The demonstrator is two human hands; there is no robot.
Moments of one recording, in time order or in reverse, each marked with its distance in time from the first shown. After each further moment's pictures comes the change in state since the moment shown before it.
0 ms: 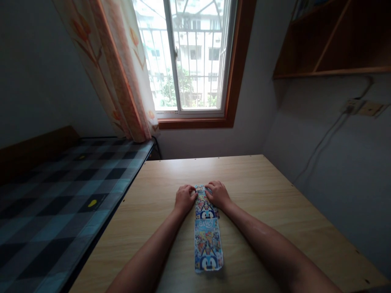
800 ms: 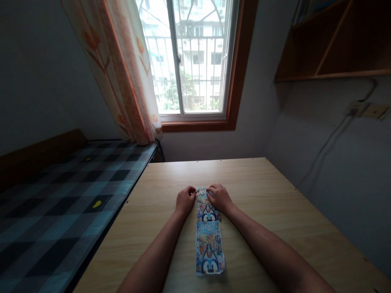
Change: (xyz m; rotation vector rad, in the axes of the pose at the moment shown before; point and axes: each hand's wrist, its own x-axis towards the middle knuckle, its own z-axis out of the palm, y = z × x) left_hand 0.003 0.001 -0.006 -0.125 0.007 -0.150; right_hand 0.000 -0.001 -0.002 0.080 -0.015 -0.029
